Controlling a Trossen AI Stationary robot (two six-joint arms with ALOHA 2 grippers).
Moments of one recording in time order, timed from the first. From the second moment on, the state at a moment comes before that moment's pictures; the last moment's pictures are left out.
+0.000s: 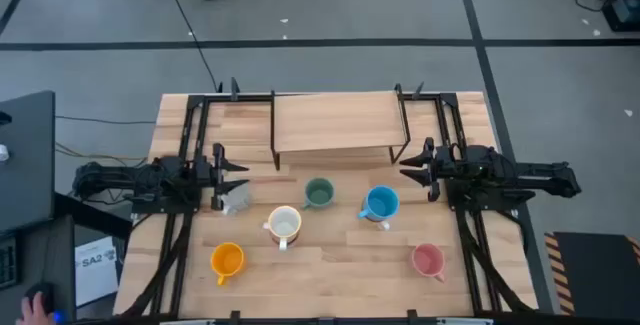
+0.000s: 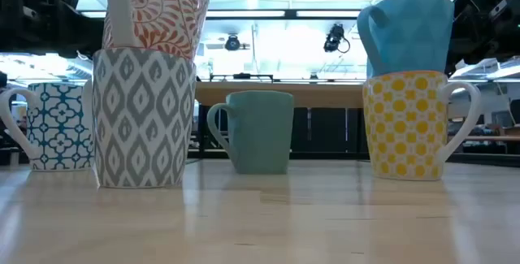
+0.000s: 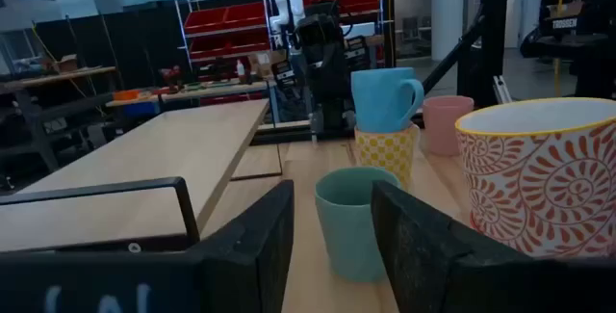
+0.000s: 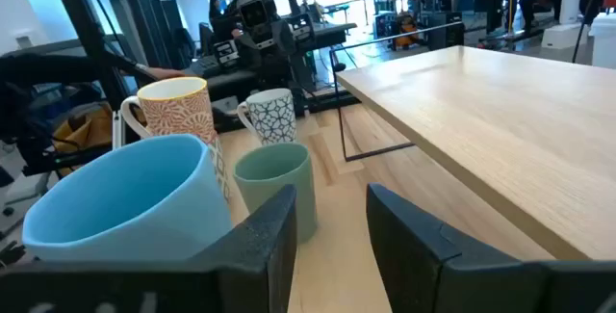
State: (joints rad) left arm -0.07 0.00 0.01 0.06 -0.15 0.12; right arm -0.06 0.00 0.07 -0.11 0.03 0.18
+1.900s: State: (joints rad) left arm -0.07 0.01 0.01 0.07 -0.15 0.12; right arm -0.06 0.00 0.07 -0.11 0.03 0.18
